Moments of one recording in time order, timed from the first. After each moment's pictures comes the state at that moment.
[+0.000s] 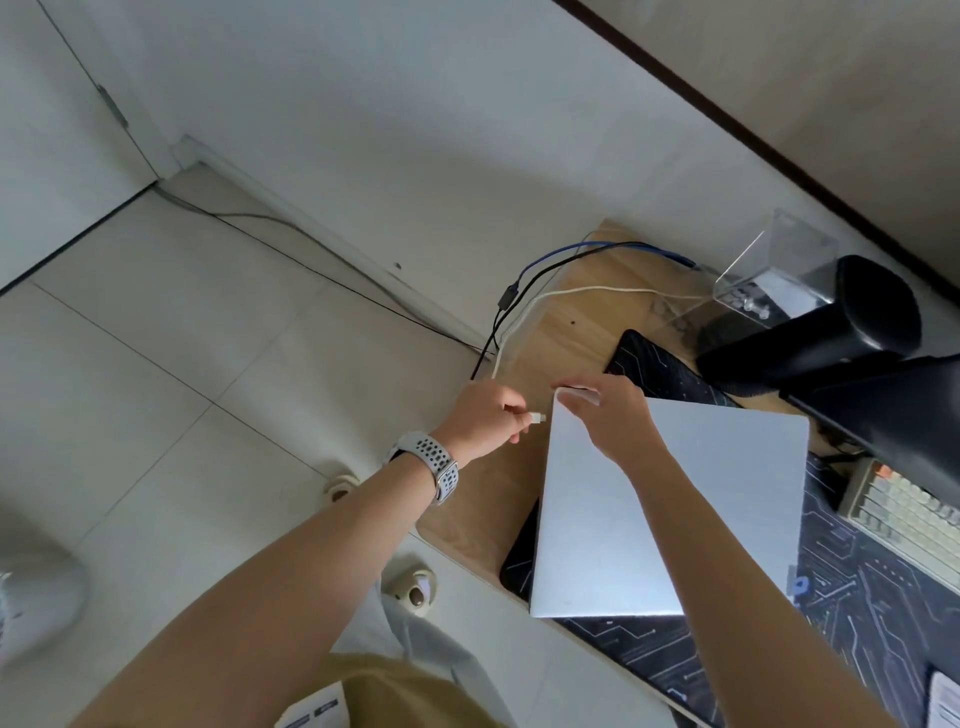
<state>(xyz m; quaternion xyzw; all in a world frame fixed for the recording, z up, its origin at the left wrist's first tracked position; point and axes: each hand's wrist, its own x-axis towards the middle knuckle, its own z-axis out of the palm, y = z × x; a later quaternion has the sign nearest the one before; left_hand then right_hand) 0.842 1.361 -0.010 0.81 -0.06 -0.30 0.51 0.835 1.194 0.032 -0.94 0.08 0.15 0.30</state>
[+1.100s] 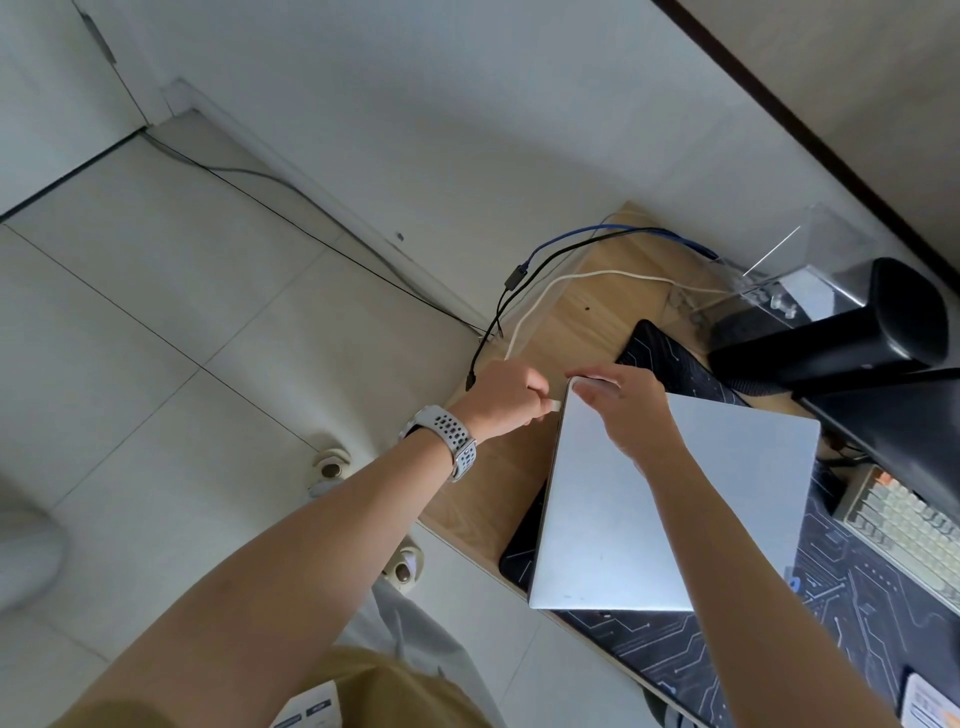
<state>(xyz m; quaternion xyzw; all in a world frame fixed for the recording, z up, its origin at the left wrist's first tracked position) 0.851 1.356 -0.007 0.79 -0.06 -0.32 0.52 0.834 1.195 0.030 -0.91 0.14 0.15 0.37</state>
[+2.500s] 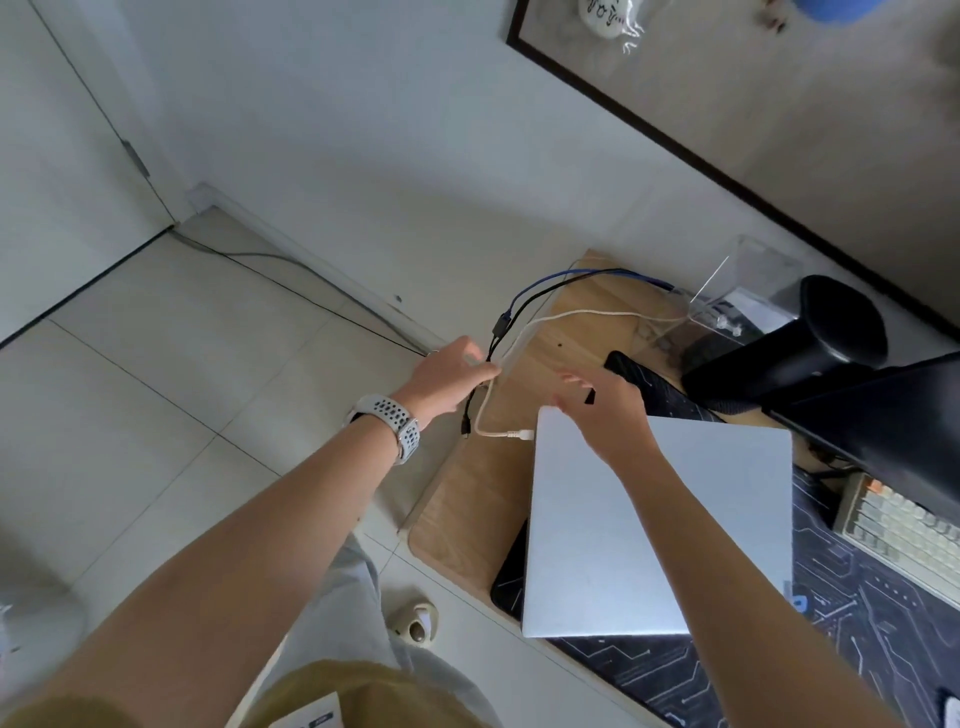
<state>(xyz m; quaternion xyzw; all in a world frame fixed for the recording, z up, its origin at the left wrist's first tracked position) 0.881 1.389 0.026 0.78 0.06 -0.29 0.55 0.839 1.198 0.068 -0.94 0.11 0.12 0.30</state>
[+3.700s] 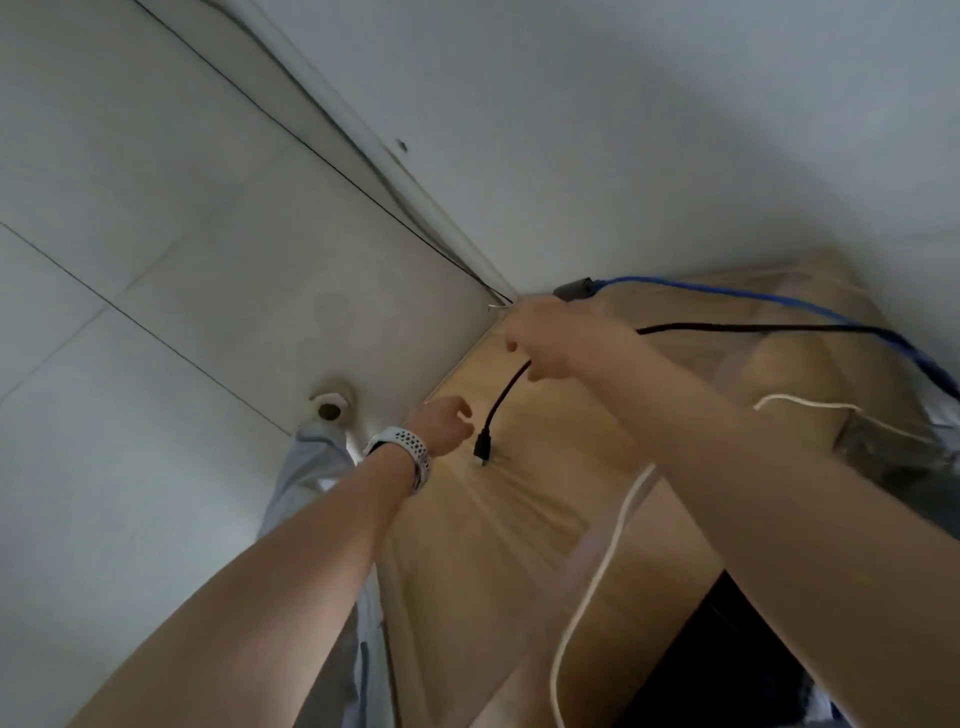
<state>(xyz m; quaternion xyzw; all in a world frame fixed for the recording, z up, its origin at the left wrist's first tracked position) 0.983 1.372 -0.294 0.70 0.14 -0.53 0.45 1.114 1.269 -0.202 -0.79 -0.28 0.50 -0.22</state>
